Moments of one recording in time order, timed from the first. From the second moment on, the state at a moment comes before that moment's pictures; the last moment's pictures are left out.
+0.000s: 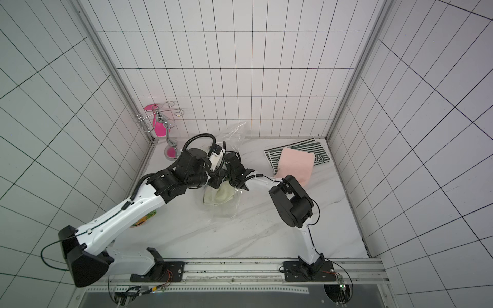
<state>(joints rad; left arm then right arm) -0.73 1.33 1.31 -0.60 0.10 -0.25 0.73 2.07 1.44 0.12 -0.32 0.39</state>
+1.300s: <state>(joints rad) -0.72 1.29 1.26 -0.55 0.18 -0.27 0.73 1.84 1.38 -0.30 -0.23 0.29</state>
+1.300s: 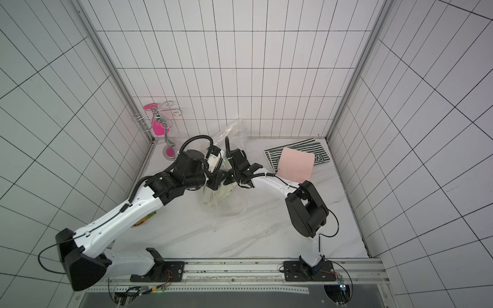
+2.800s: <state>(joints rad) -0.83 1.23 1.15 -0.55 0.21 -0.32 0.77 1.54 0.95 -0.07 -0.11 0.58</state>
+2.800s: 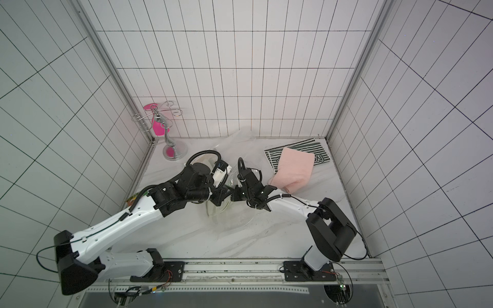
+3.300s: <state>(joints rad) -0.84 1.25 1.16 -0.57 0.22 -0.31 0.68 1.59 0.83 0.00 -0.01 0.54</state>
